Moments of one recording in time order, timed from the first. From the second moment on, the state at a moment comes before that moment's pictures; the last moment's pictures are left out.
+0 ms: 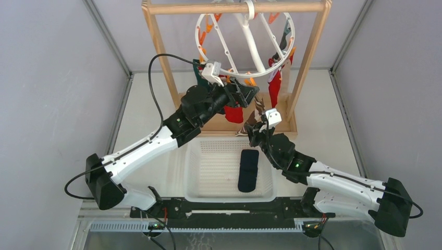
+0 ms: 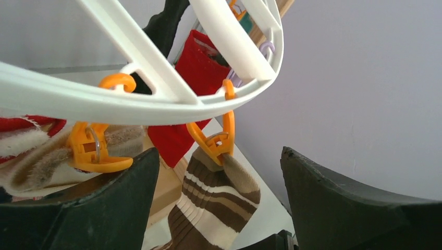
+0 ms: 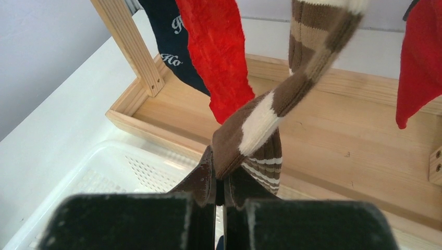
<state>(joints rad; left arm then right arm) -0.88 1.38 1.28 0.18 -0.11 -0.58 0.98 0.95 0.58 0.24 0.53 0.24</state>
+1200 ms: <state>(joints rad) -0.88 1.43 1.38 0.10 -0.18 -0.55 0.98 0.95 0.58 0.24 0.53 0.25</state>
